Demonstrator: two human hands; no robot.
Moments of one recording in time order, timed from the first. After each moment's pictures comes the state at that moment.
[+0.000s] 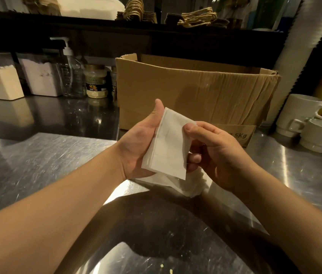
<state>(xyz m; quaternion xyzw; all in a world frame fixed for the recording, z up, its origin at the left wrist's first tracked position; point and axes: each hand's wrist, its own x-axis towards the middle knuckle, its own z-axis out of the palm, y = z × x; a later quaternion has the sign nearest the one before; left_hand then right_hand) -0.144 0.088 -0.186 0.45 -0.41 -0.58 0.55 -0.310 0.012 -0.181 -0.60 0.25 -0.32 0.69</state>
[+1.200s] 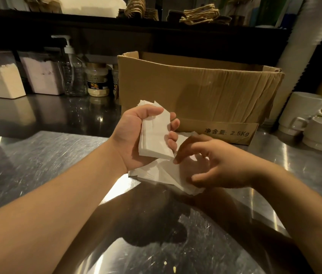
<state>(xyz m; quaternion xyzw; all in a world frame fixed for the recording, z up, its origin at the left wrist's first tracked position) -0.136 0.086 -0.181 0.31 -0.28 -0.66 0.63 -0.328 -0.014 -0.179 -0.95 0.19 -0.04 0.23</state>
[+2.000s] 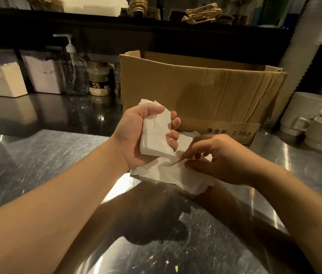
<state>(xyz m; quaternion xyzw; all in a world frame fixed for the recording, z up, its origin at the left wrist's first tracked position) -0.136 0.086 -0.180 0.33 -0.28 -0.64 0.63 -0.326 -0.023 -0.186 -0.97 0.15 -0.12 0.13</state>
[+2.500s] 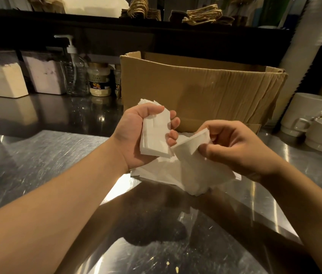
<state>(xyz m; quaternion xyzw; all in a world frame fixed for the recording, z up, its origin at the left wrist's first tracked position) -0.138 0.089 -0.178 0.35 -0.27 -0.62 0.65 -0.338 -0.017 -0.173 -0.86 0.08 -0.23 0.45</state>
